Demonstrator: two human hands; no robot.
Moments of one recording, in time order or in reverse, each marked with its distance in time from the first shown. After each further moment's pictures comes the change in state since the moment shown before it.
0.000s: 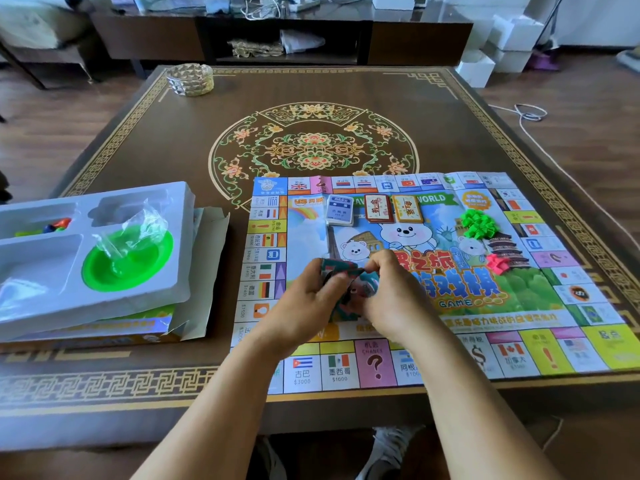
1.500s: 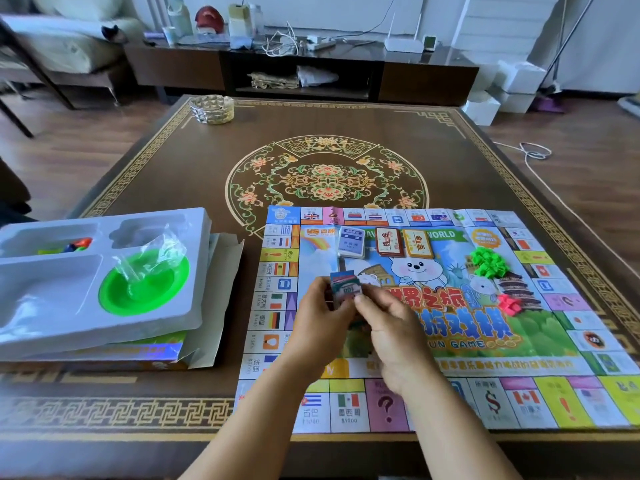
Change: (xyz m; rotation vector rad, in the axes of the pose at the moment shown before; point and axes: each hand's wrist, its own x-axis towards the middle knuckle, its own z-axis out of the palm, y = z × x) left_hand 0.023 -0.001 0.012 -0.161 0.298 0.005; right_hand 0.010 -0.005 0.030 0.942 0.051 0.101
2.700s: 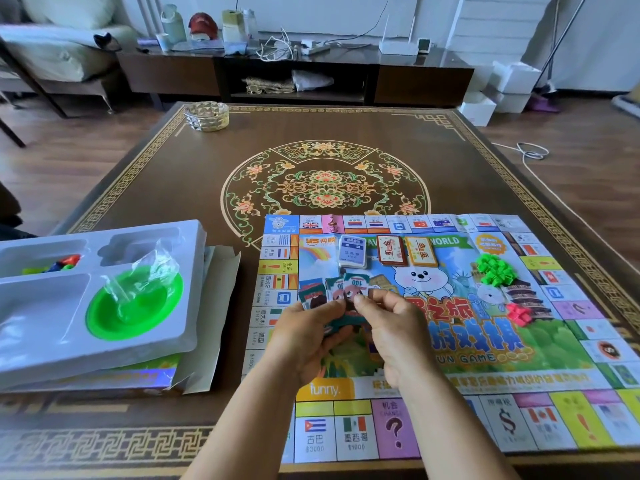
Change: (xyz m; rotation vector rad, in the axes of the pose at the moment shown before) left_hand 0.014 0.018 -0.017 -0.452 0.009 -0.362; right_hand 0.026 -0.002 0.008 -0.156 0.171 0.000
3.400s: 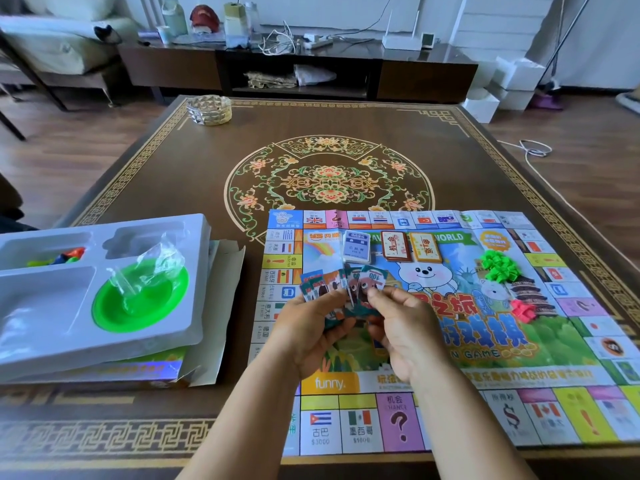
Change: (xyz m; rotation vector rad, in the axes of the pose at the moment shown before) left_hand -0.004 0.006 -0.002 -0.044 -0.056 -0.028; right_hand -0.001 -0.009 -0.003 0.191 -0.009 0.127
